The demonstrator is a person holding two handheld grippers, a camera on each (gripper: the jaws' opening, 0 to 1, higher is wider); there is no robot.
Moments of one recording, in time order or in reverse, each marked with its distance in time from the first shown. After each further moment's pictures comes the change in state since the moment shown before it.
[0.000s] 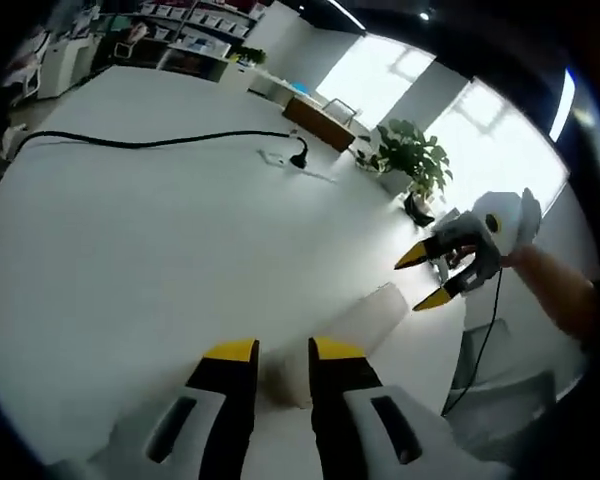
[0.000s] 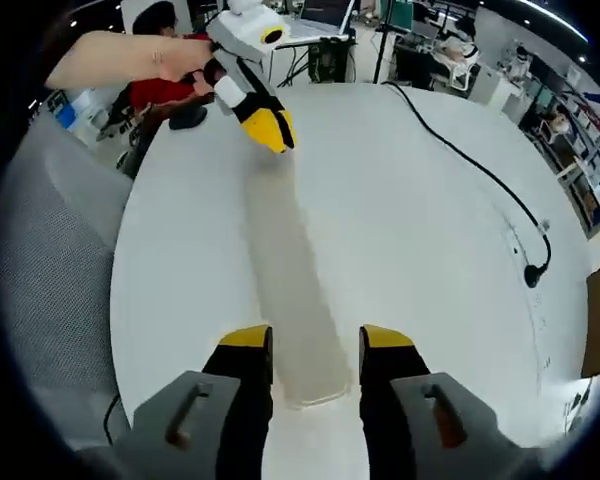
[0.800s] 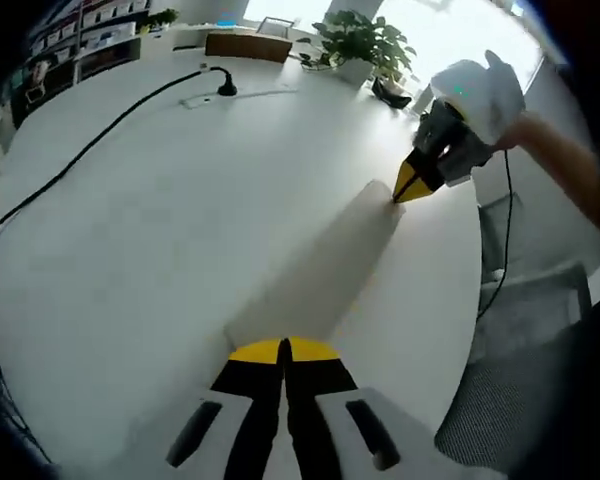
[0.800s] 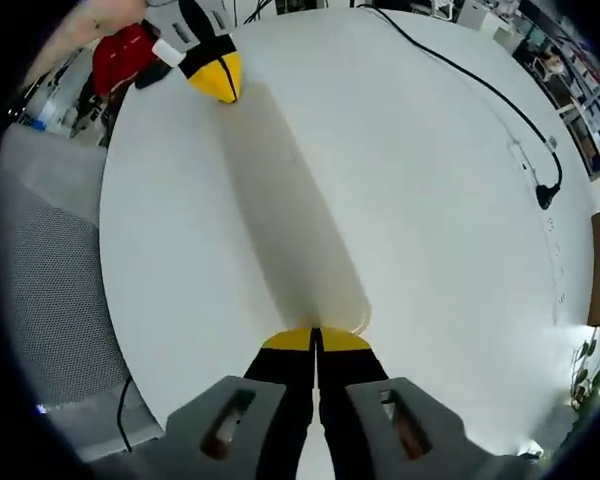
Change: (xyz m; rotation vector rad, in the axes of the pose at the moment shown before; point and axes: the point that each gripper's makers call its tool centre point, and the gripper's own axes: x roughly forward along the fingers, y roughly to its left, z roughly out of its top) left arm 0.028 -0.021 -0.040 0.391 0.359 0.049; right arm 0.024 0.015 -0.059 0.076 0.319 -0.013
